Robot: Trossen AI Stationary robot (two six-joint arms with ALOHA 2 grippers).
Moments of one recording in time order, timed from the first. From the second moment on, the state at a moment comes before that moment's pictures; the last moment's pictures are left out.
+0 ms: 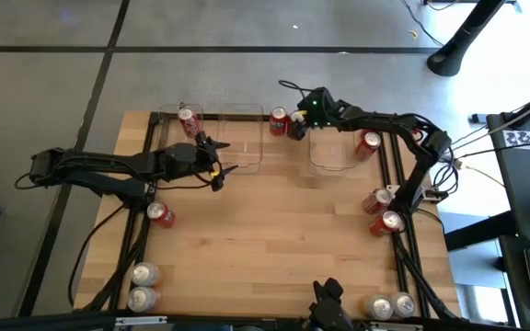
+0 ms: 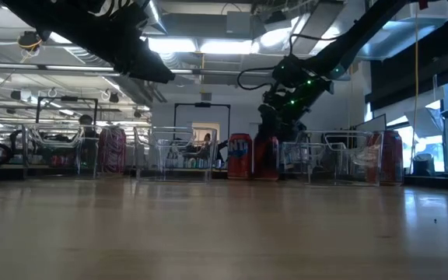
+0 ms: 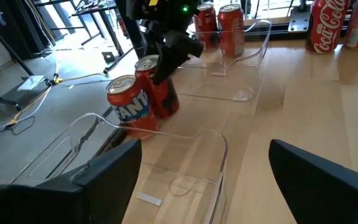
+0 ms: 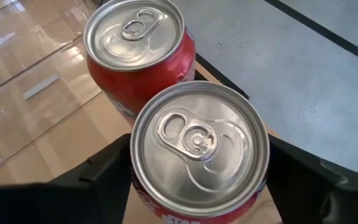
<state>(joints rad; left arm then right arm) 0.15 1.00 0.55 0.09 -0.35 0.13 -0.70 1.77 1.14 -0.09 -0.06 0.02</state>
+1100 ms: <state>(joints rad) 0.15 1.00 0.55 0.08 -0.35 0.08 -0.17 1.53 1.14 -0.22 -0.04 0.08</state>
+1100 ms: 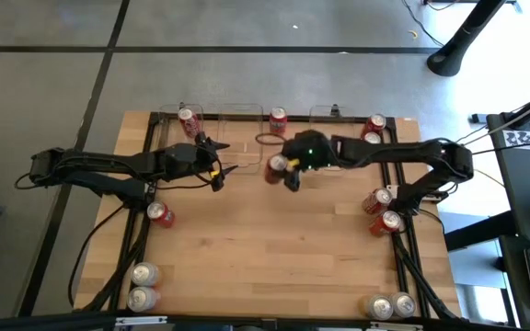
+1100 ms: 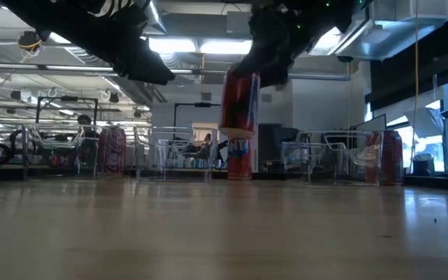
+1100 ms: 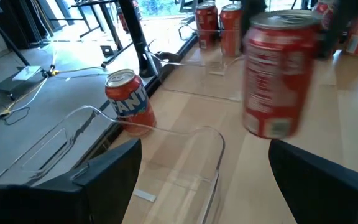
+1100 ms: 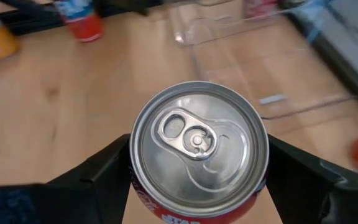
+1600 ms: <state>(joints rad) 0.07 0.93 0.57 -0.11 -0.34 -0.06 -0.04 1.72 1.14 -0.01 -0.05 0.04</state>
